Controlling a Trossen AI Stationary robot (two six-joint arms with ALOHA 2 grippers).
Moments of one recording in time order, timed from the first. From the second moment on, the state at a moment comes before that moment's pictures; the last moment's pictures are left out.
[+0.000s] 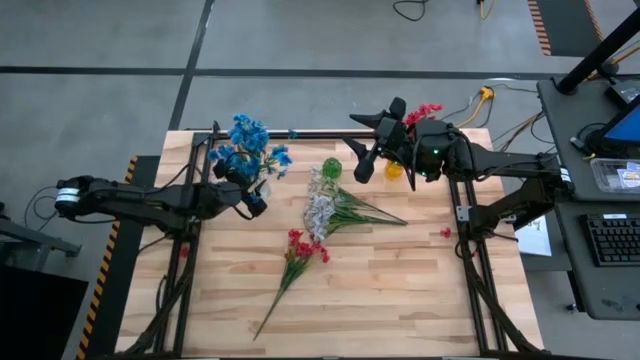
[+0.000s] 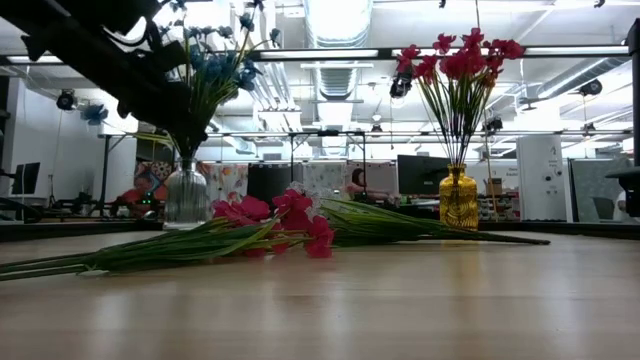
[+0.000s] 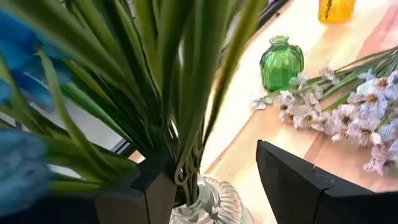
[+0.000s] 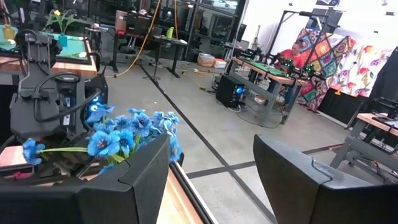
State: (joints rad) left arm 0.04 0.88 0.46 -0.18 -0.77 -0.12; right arm -0.05 1.35 1.45 -0.13 0.47 -0.22
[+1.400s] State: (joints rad) left arm 0.01 0.85 0.53 -0.38 -0.75 -0.06; right arm -0.05 1.35 1.45 -0.13 0.47 -0.24
